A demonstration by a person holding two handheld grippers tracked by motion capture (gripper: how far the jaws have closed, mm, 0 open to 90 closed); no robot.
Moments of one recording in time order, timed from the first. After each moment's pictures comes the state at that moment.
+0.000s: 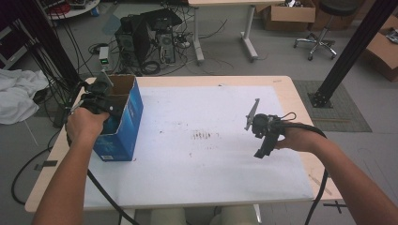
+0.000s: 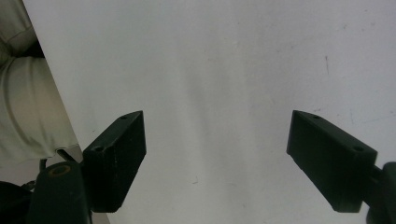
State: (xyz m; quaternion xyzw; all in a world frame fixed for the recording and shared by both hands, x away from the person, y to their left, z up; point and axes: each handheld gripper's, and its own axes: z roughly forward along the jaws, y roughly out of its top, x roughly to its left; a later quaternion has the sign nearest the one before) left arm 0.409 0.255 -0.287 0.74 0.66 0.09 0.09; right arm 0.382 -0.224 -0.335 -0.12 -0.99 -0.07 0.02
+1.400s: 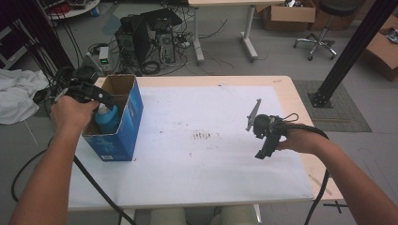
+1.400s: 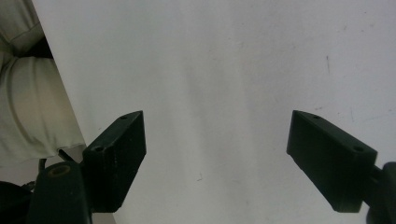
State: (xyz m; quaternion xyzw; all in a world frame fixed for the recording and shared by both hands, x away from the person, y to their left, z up) left arm 0.397 0.263 -0.232 0.74 0.65 0.12 0.13; right arm 0.375 -0.226 -0.330 -0.12 -0.99 -0.07 0.01
